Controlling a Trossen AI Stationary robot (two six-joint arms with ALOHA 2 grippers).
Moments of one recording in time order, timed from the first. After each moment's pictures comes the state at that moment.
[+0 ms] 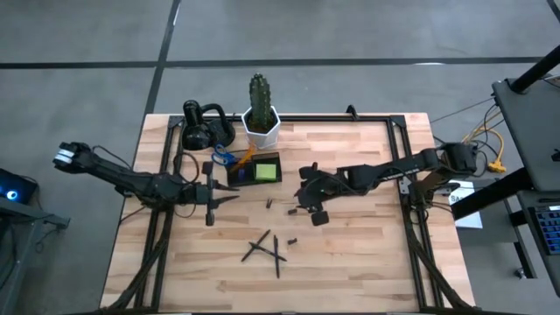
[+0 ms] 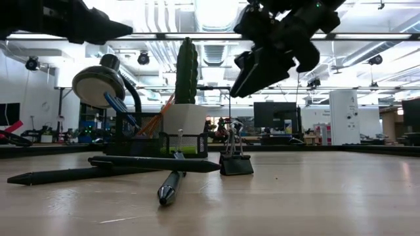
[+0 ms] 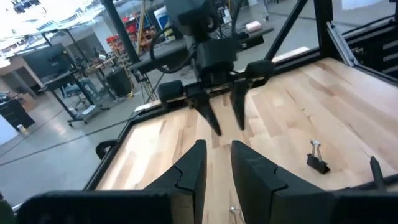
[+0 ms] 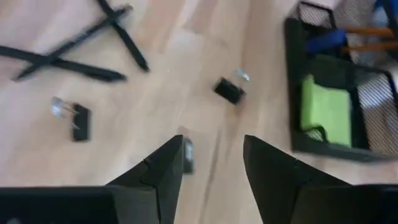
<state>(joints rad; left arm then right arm) -0.30 0.69 0.31 0.31 -0.38 0.31 0.06 1.60 0.98 -0.18 0.00 -0.22</state>
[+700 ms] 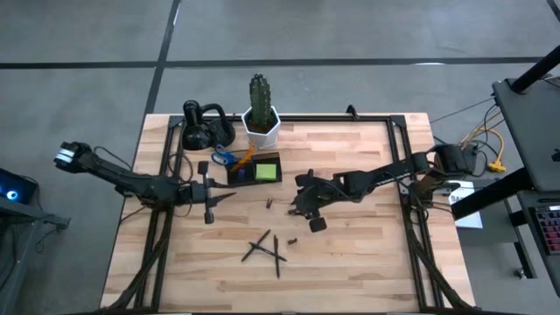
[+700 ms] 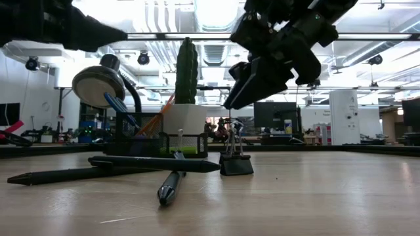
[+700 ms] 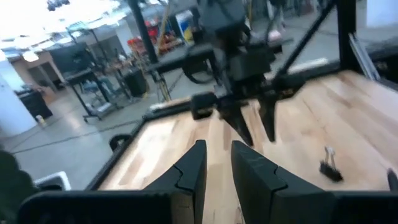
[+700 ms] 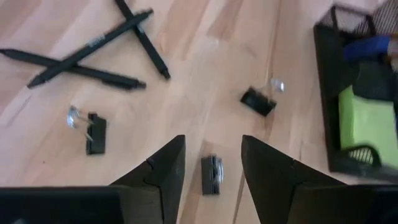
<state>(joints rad) -0.33 0.63 0.22 0.41 -0.48 0.27 0.09 1.68 0.95 -0.04 -0.05 -0.21</state>
